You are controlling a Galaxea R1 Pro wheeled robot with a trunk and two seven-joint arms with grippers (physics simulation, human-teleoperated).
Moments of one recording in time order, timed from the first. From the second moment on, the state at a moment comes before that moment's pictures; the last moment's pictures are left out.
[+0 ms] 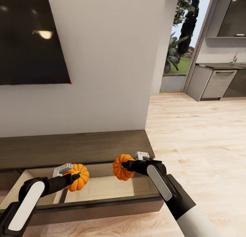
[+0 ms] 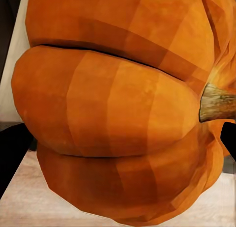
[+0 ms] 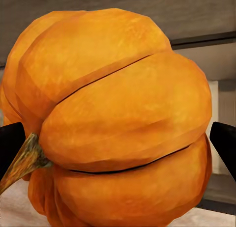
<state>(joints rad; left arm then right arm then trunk) -0.29 0.24 0.00 -1.53 0.93 0.96 0.42 -0.60 0.03 0.43 -1.22 -0.76 0.79 -0.28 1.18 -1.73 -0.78</state>
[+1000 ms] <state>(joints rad) -0.29 0.24 0.00 -1.52 0.93 0.96 0.42 -0.60 0.03 0.43 -1.22 -0.76 0.79 -0.28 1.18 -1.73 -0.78</state>
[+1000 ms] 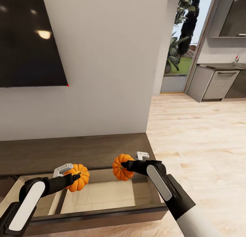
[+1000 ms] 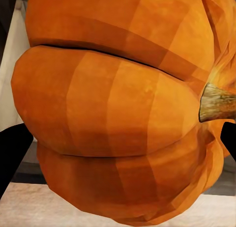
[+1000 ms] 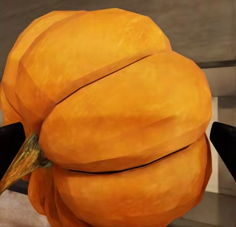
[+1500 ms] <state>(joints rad) -0.29 0.24 0.00 -1.52 0.93 0.96 0.42 -0.60 0.03 0.43 -1.22 -0.76 0.79 -0.28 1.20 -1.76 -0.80</state>
